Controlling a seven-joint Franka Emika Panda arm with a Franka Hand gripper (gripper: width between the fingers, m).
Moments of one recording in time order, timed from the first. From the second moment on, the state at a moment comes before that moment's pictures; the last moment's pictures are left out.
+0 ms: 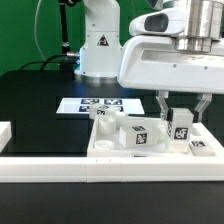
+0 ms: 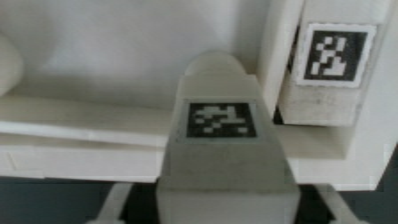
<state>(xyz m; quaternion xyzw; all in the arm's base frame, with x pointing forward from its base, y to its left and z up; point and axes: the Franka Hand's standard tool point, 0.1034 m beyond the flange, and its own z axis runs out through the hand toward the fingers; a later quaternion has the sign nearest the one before) 0.642 0.081 0.079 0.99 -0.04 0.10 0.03</state>
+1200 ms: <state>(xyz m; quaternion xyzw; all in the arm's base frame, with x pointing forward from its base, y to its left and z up) 0.633 0.058 0.098 0.93 -0.35 0.10 0.00</state>
